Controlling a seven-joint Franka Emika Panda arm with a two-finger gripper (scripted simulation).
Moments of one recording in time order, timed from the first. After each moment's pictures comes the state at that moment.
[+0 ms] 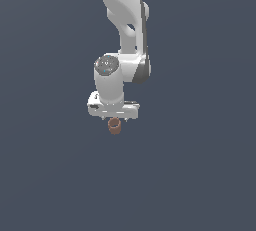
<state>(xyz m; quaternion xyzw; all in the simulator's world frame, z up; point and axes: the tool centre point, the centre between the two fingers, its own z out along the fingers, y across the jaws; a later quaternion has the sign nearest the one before) -0.004 -0.059 0.108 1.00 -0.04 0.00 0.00</state>
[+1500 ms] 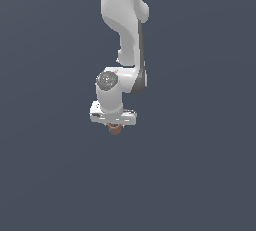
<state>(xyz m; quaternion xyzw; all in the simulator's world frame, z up) -0.005 -0.065 0.050 1.00 -0.04 0.00 0.00</state>
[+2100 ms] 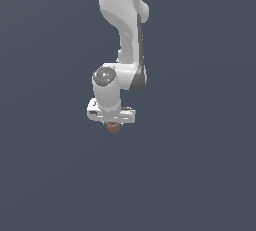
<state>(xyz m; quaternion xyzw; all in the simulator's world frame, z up) -0.003 -0.071 0.069 1.00 -0.04 0.00 0.00</state>
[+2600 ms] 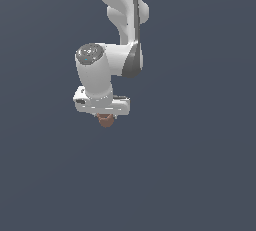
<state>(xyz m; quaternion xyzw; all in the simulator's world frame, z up) 0.006 -0.094 0.147 1.00 -0.04 0.00 0.00</state>
